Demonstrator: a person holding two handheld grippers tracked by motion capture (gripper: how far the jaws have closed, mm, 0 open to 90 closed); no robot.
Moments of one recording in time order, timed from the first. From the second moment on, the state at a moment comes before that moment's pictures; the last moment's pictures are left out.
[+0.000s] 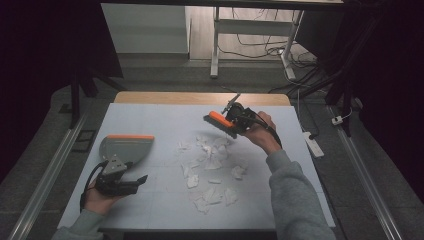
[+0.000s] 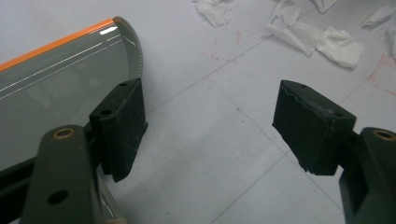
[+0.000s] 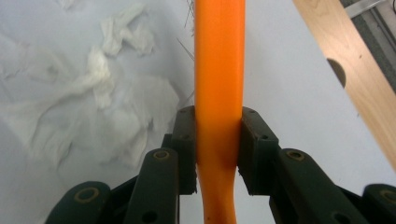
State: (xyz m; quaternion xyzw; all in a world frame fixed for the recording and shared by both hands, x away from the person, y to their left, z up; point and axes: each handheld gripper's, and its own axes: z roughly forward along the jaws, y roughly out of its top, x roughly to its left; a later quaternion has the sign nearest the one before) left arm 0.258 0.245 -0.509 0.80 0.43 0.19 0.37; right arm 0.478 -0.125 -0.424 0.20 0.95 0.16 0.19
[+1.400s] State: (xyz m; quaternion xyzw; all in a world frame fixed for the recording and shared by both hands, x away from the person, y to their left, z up) left arm 0.258 0.245 -0.510 0.80 0.43 0.19 0.37; right arm 0.448 -0.119 -0.416 0.14 0.96 0.21 0.15
